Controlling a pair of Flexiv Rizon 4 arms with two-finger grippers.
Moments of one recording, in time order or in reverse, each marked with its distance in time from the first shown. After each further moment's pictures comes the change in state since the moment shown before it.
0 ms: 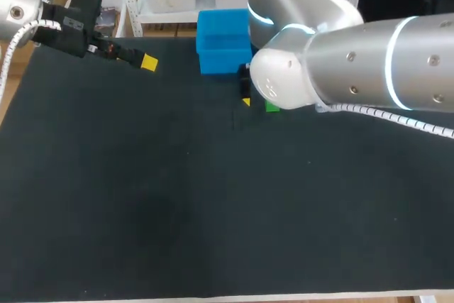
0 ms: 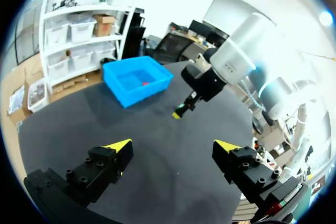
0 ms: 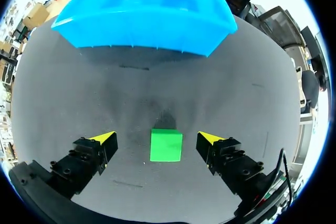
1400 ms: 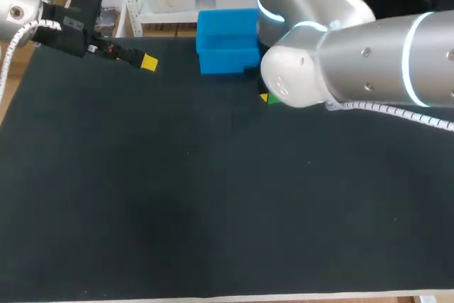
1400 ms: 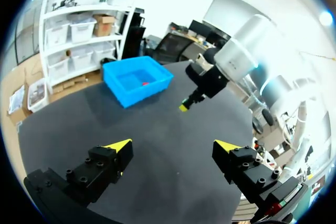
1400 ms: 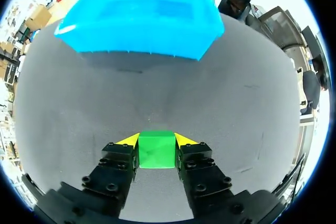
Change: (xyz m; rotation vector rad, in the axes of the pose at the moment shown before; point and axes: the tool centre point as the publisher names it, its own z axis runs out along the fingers) left arm 0.000 0.000 0.000 0.000 0.000 0.000; right arm -0.004 -0.012 -0.016 -0.022 -0.025 -0.008
